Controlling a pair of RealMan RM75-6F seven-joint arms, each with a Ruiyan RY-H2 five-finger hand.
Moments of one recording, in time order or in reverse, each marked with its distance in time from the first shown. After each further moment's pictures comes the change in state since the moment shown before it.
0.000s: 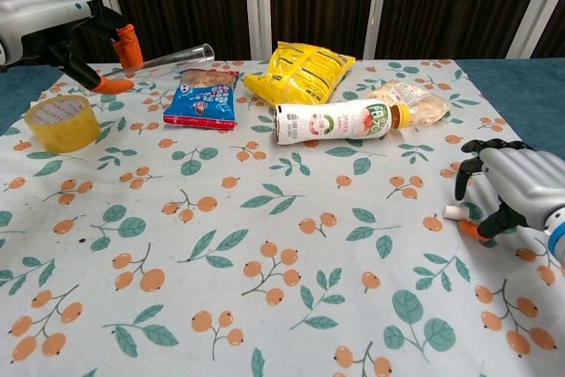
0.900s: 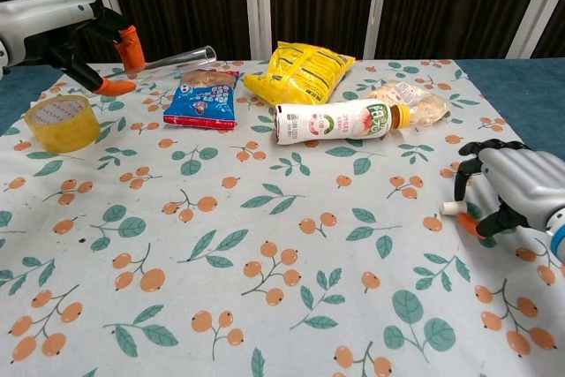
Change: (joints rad) left arm -0.004 -0.006 0.001 -0.001 -0.003 0.000 0.006; right arm 0.003 0.018 -0.009 -0.012 -0.021 -0.005 0.025
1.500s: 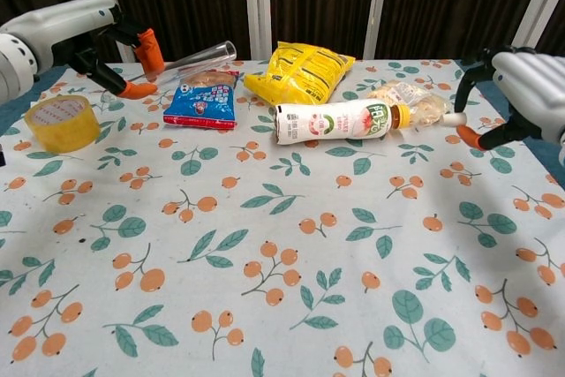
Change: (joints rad) left arm -0.016 -0.096 -0.029 0.021 -0.043 0.033 0.010; right arm 0.072 0.104 0.101 -0.038 -0.142 0.049 0.112
